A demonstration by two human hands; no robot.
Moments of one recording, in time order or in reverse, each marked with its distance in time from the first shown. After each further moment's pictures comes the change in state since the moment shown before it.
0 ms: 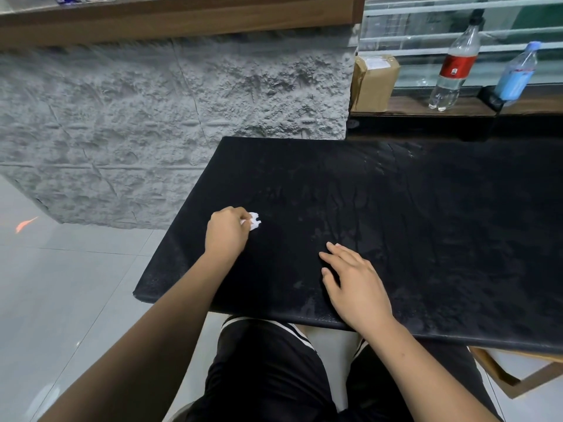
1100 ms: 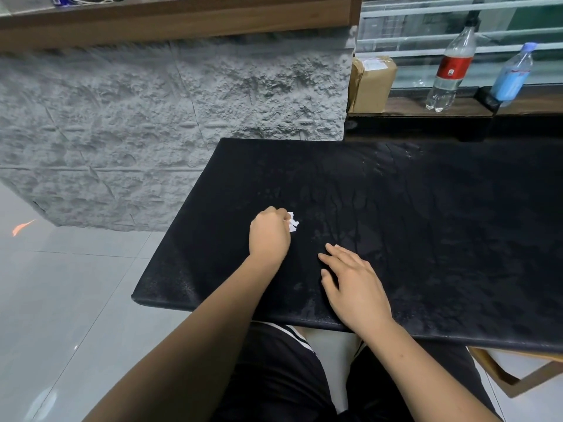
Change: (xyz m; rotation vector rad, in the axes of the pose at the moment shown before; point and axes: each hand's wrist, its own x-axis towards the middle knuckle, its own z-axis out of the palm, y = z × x) left_hand -0.010 0.073 0.046 -0.011 0.006 0.105; right_hand -0.001 -0.003 -0.002 -0.028 0.007 -0.010
